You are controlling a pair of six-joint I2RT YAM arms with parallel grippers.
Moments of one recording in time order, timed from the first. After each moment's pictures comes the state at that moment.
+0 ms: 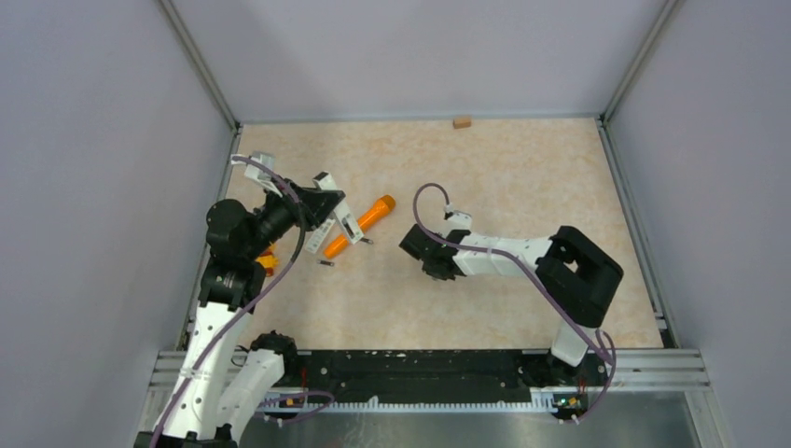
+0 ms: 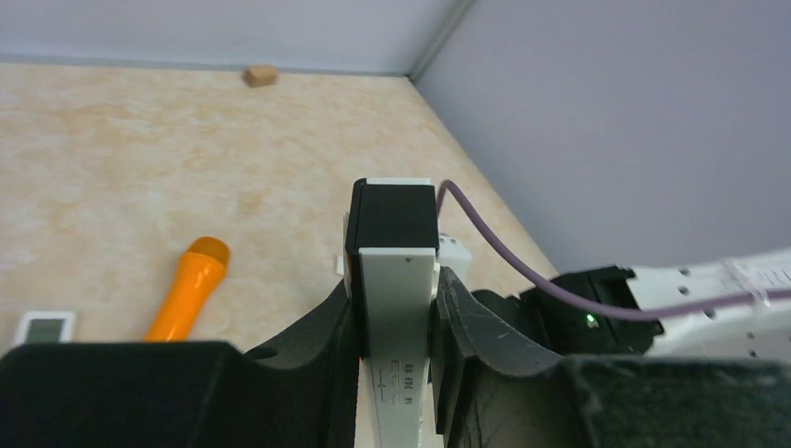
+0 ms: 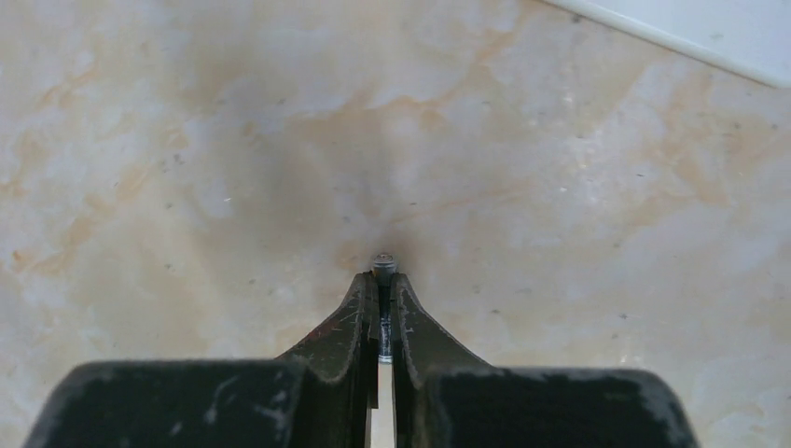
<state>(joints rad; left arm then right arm) -0.14 0.71 0.83 -0.07 0.50 -0.56 1.00 1.78 1.09 -0.57 0.54 1.21</state>
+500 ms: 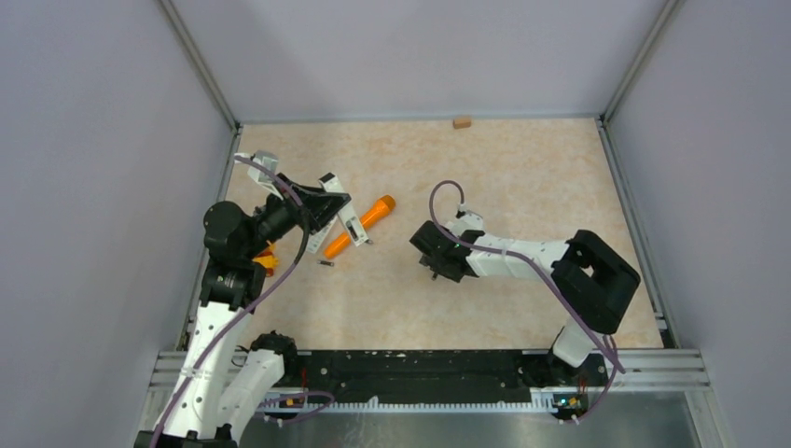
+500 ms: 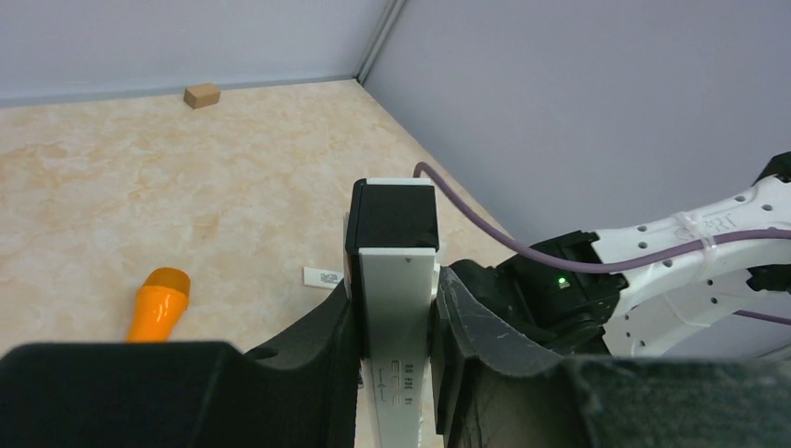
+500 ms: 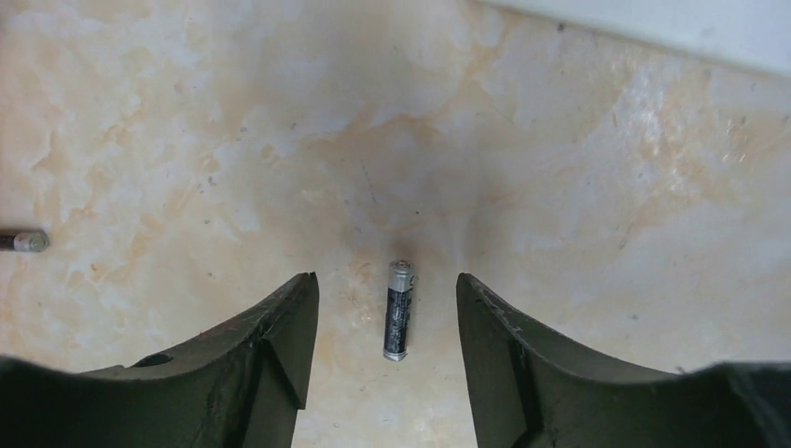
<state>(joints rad) -0.14 0.72 0.80 0.08 0.71 -0.60 0.94 1.69 0.98 -0.48 0.50 1.37</state>
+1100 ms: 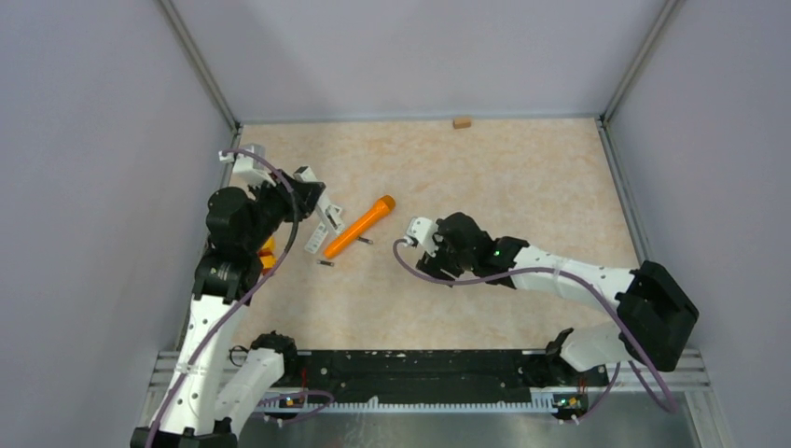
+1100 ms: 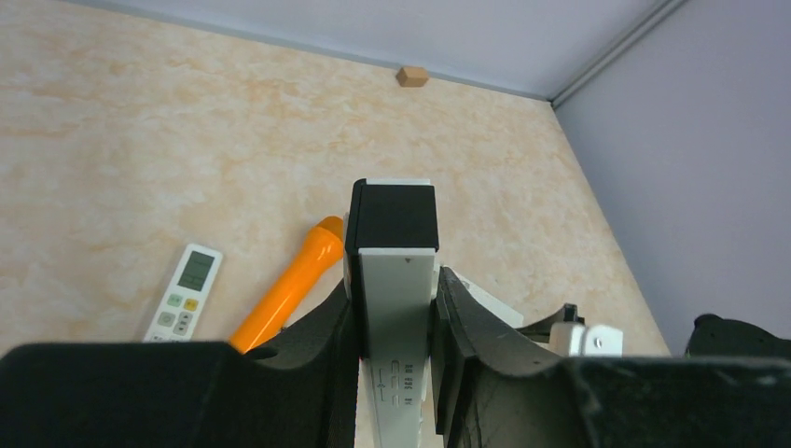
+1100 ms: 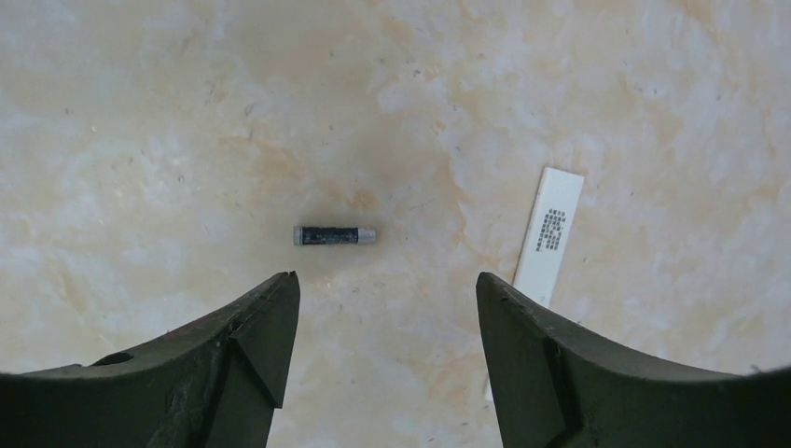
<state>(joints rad) -0.14 0.76 0.90 -0.24 0.29 -0.50 0.89 1.36 0.83 -0.26 0.09 -0.27</state>
